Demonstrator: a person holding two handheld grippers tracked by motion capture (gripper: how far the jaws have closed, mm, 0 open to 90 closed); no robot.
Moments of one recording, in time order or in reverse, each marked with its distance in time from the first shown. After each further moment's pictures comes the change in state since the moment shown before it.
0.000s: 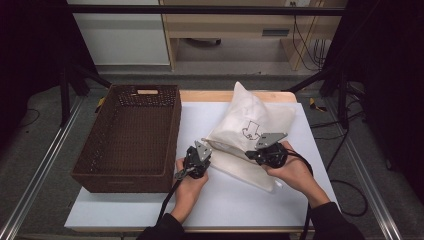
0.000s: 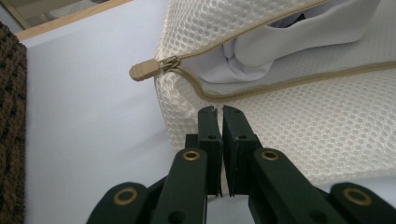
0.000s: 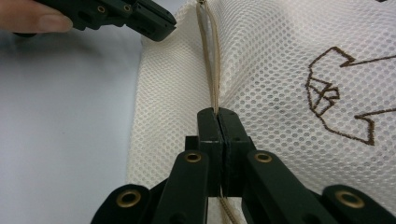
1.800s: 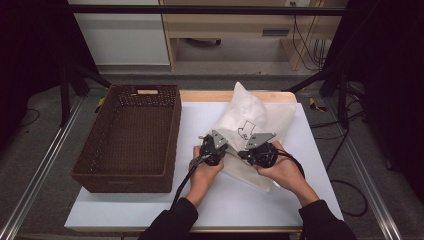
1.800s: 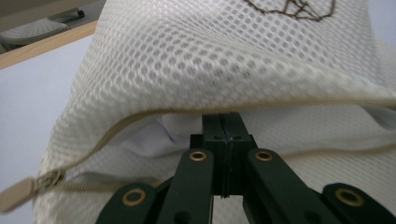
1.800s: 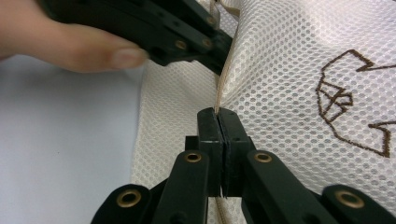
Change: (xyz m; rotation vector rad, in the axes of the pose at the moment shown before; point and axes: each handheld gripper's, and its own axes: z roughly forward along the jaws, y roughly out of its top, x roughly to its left) left arm -0.017 0.035 0.035 -0.056 -0.136 0.032; right arm 0.009 0.012 0.020 0.017 -0.008 -0.014
